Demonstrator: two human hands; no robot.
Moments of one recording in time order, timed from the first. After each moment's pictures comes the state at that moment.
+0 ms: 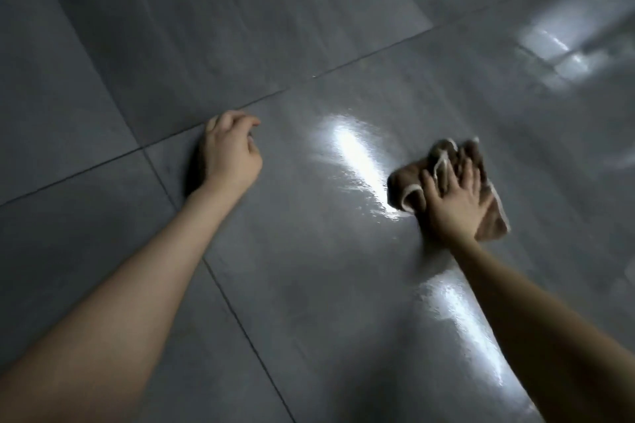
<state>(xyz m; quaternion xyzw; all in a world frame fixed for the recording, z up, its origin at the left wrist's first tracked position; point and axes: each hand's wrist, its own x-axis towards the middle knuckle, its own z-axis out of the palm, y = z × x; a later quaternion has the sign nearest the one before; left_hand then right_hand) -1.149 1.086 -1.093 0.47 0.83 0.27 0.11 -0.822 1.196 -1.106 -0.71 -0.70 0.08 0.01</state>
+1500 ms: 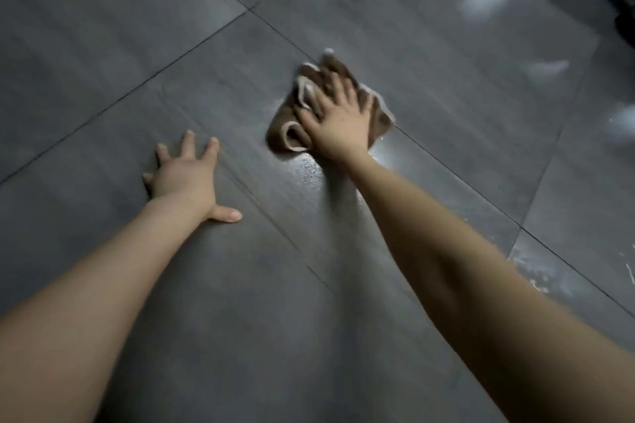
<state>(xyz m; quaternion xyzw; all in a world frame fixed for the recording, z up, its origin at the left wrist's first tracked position) -0.974 1.244 -1.076 0.57 0.77 -0.17 0.25 -0.778 1.367 -1.113 -0.62 -0.77 0.11 0.04</state>
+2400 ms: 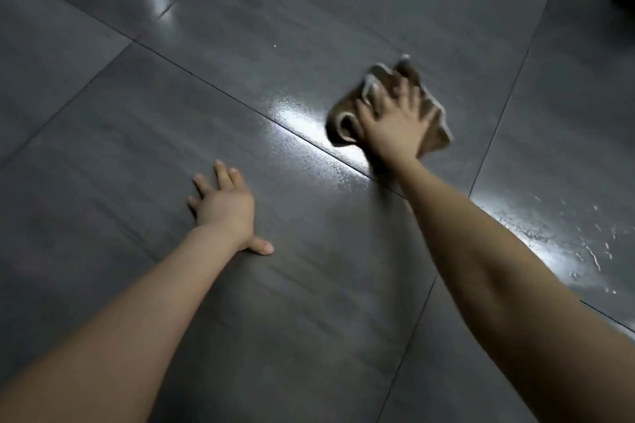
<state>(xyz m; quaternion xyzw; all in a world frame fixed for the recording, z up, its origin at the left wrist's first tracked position) -0.788 1.289 -1.063 0.61 0.71 -0.24 0.24 -0.555 1.416 -1.114 -0.78 -0.61 0.12 0.07</state>
